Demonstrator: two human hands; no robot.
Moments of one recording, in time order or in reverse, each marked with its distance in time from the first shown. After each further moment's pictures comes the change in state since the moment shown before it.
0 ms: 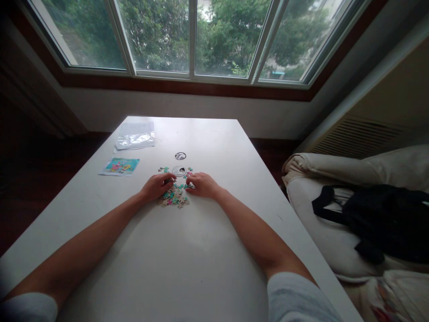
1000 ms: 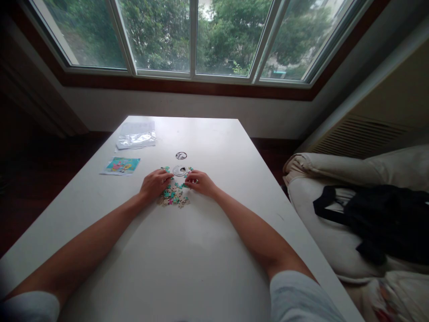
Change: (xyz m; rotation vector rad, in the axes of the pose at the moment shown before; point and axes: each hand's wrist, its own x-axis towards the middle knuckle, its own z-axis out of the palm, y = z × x) left_hand -0.002 -0.004 0.000 0.345 0.119 0.009; right_hand 0.008 -0.003 0.015 0.542 0.189 0.164
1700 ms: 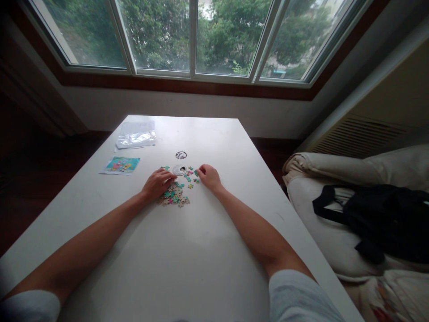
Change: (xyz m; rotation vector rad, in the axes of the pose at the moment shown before) left_hand 0.004 0.003 0.001 -0.229 -0.019 0.094; right_hand 0.002 0.023 -0.013 -0.328 0.335 0.394
